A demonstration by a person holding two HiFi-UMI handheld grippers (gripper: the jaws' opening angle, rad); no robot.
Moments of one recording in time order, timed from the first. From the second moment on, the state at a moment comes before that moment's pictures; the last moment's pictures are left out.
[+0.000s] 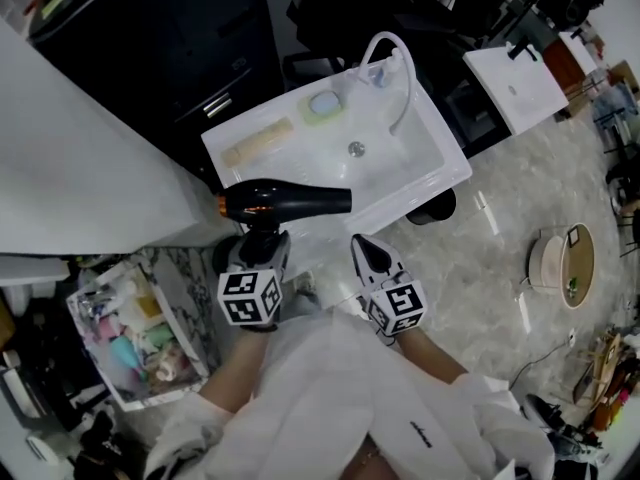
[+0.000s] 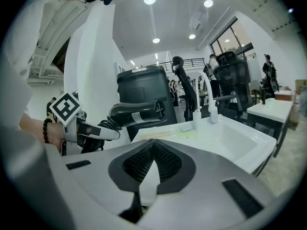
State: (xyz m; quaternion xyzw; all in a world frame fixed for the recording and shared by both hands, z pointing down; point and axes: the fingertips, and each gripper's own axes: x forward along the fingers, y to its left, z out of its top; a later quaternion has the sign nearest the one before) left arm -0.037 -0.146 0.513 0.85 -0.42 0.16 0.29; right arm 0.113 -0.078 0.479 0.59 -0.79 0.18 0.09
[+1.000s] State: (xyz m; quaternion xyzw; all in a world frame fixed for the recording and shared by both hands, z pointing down) left arm -0.021 -0.192 0.592 0.78 -0.47 0.22 0.34; right arm 0.078 -0.160 0.517 0.52 -0.82 0.20 0.14
